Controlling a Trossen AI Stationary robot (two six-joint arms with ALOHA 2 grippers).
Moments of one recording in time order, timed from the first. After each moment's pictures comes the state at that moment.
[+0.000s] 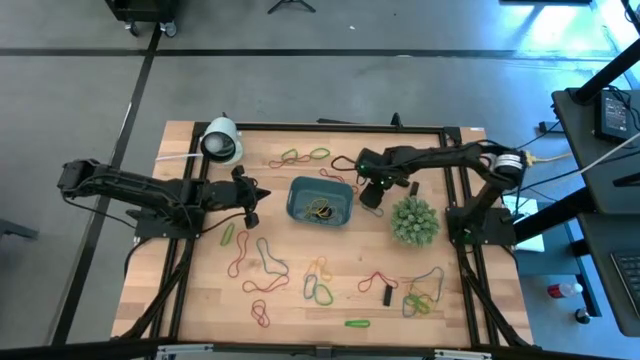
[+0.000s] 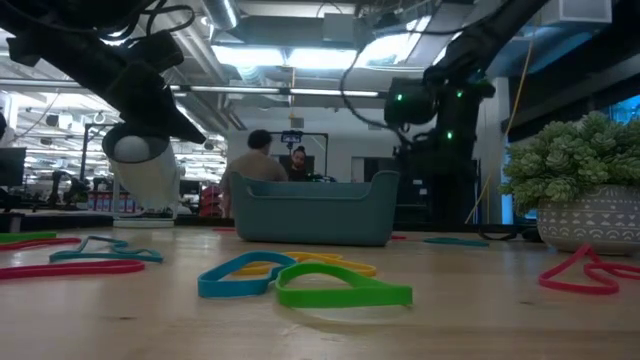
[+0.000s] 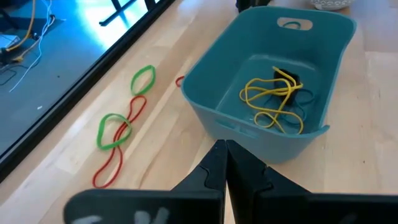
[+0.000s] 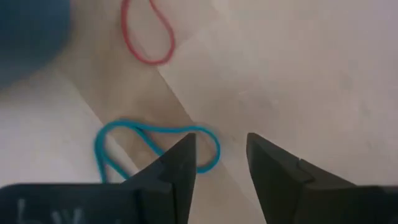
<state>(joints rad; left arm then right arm) -0.03 0.83 0.35 -0.08 -0.43 -0.12 -0.37 1.72 0.98 -0.65 0.05 0.20</state>
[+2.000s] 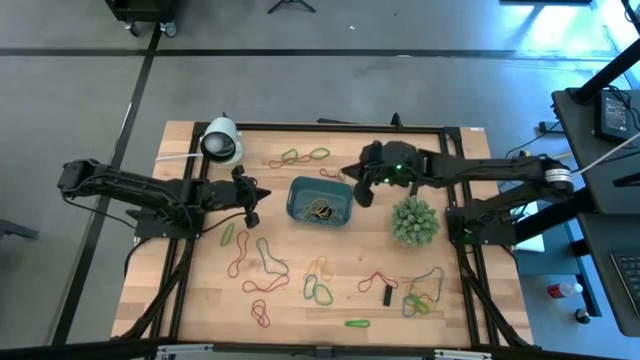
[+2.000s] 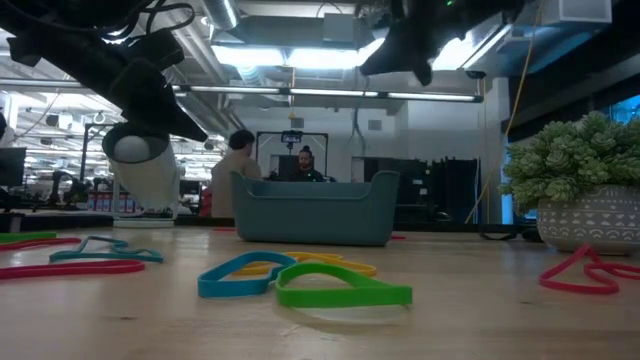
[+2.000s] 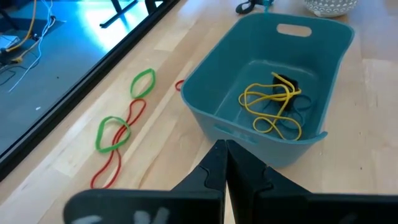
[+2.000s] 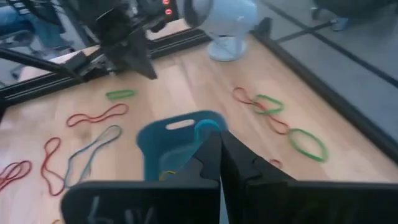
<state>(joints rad) -0.03 0.83 0.35 -0.06 -0.43 -0.13 -0.13 1.32 0.98 -0.11 0.10 0.22</state>
